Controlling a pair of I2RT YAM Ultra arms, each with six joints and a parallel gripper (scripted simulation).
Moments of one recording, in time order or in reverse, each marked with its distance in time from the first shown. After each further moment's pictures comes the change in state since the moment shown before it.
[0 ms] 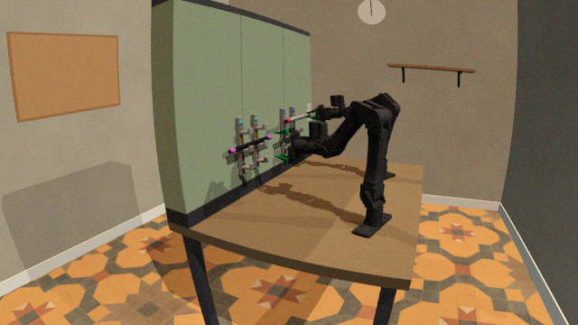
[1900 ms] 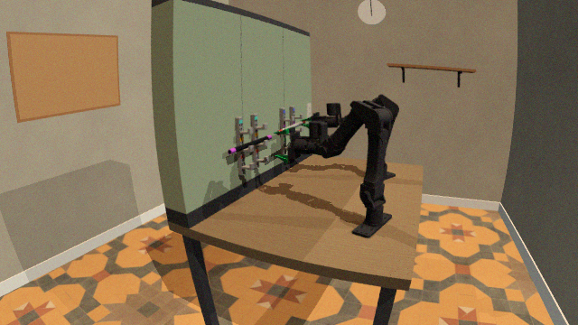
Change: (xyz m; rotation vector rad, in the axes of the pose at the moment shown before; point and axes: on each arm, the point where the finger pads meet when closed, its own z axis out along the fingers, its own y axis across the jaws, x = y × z) left arm 0.000 0.000 0.000 0.000 0.000 0.000; right arm -0.097 0.032 -0.003 0.038 -0.002 -0.031
